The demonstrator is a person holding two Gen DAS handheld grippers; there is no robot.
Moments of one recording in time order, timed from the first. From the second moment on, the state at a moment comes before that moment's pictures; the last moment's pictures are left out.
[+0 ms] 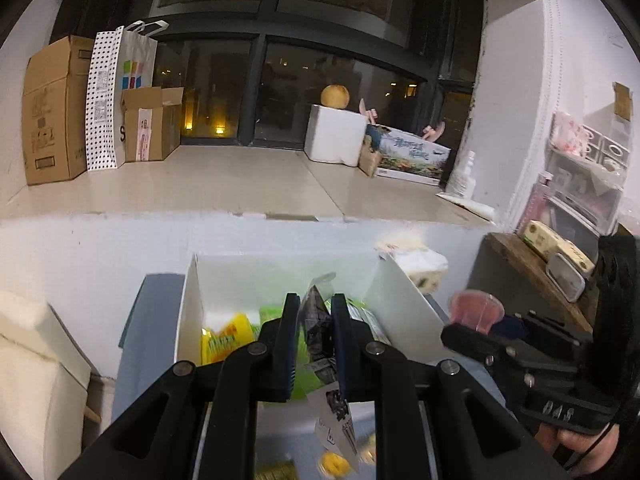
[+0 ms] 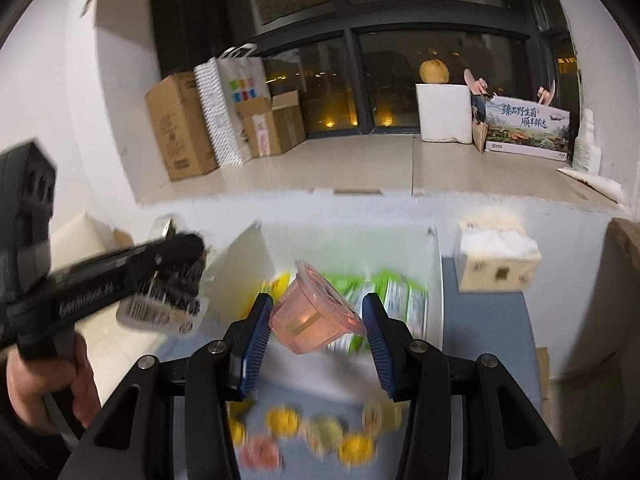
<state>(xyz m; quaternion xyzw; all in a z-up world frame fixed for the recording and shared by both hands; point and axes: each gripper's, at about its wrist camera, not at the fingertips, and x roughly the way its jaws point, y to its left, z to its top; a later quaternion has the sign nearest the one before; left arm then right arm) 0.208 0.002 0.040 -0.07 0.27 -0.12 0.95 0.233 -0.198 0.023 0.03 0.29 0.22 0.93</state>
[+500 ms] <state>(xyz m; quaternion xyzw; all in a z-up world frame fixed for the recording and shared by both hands) 0.246 0.022 0.013 -0.05 0.30 -0.08 0.95 0.287 -0.197 -0.004 0.01 0.32 0.17 0.93</state>
